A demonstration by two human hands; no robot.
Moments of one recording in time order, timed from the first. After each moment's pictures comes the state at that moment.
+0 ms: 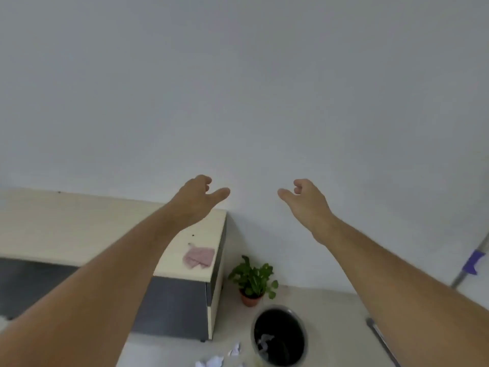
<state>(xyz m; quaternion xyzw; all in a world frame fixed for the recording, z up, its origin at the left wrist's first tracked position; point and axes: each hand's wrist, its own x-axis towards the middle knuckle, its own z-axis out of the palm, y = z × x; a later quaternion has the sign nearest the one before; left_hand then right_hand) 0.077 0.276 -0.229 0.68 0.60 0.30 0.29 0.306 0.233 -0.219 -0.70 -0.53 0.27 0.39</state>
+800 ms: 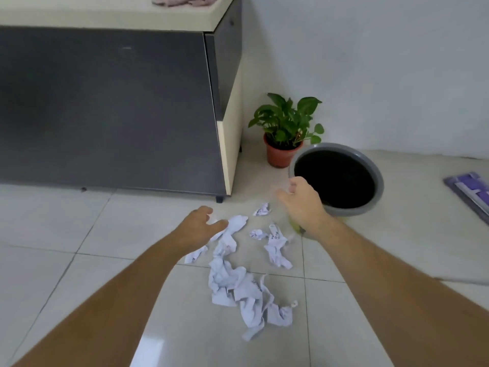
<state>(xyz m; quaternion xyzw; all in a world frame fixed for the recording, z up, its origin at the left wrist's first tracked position) 0.023 0.201 -0.987 0.60 0.67 0.09 0.43 0.260 0.195 -0.938 -0.75 -0.49 0.35 0.28</state>
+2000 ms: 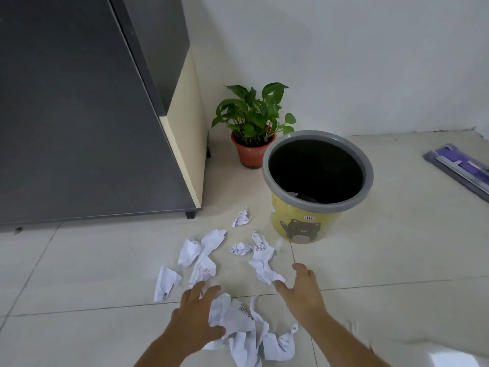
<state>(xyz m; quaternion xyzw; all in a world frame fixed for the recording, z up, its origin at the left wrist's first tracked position) 0.043 0.153 -1.172 0.75 0.57 -0.07 0.32 0.291 0.118 -1.159 -0.83 -0.37 0.37 0.21</state>
